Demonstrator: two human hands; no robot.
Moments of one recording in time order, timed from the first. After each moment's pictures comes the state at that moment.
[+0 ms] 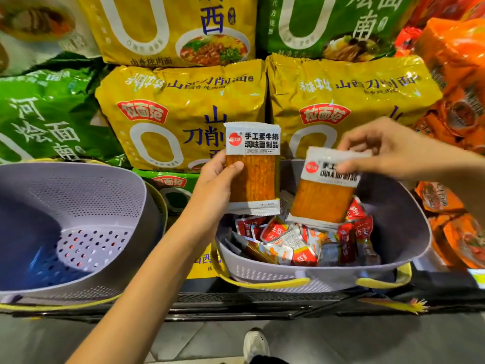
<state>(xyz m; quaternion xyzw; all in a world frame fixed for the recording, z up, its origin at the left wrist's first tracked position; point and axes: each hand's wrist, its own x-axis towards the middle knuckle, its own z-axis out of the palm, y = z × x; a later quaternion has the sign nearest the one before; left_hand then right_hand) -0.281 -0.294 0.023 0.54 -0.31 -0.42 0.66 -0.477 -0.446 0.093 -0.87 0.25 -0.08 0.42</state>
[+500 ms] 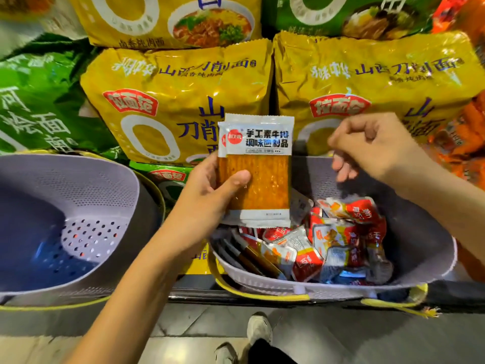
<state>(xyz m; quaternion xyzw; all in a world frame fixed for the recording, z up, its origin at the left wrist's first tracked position) -0.280 -0.282 0.026 0.54 -0.35 -0.42 0.64 -0.443 -0.448 0.058 -0.77 0.34 -0.23 0.49</state>
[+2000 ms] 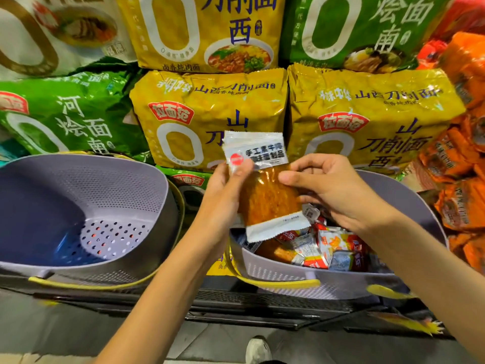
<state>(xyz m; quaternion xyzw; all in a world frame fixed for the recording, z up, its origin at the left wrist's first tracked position) -0.293 -0.265 0.034 0.56 -0.25 -0.40 0.69 -0.414 -0.376 0.053 -0.64 0.31 -0.23 0.66</state>
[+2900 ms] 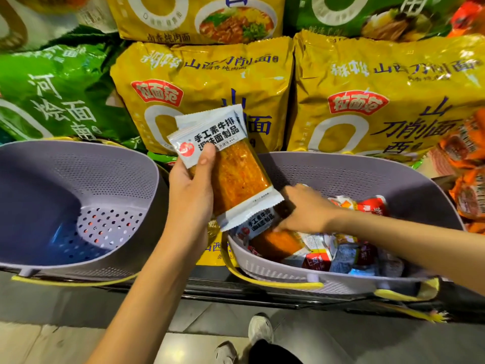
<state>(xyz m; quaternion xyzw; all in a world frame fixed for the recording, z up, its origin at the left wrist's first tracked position) -0.279 -0.268 0.026 0.58 -0.15 -0.27 0.75 -0.396 -0.400 -0.018 -0.92 0.30 0.11 0.23</state>
